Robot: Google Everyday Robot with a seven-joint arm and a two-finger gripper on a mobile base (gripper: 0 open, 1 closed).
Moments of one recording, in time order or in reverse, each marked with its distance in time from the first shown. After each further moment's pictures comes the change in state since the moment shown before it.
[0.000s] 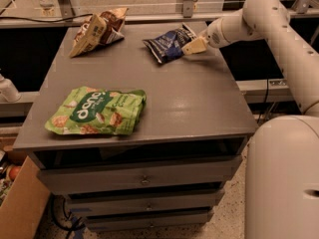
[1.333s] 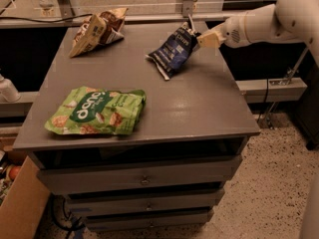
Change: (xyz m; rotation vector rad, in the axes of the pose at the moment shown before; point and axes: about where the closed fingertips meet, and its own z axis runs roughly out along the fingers) arm -0.014 0.046 -0.081 -0.088 -0.135 0.001
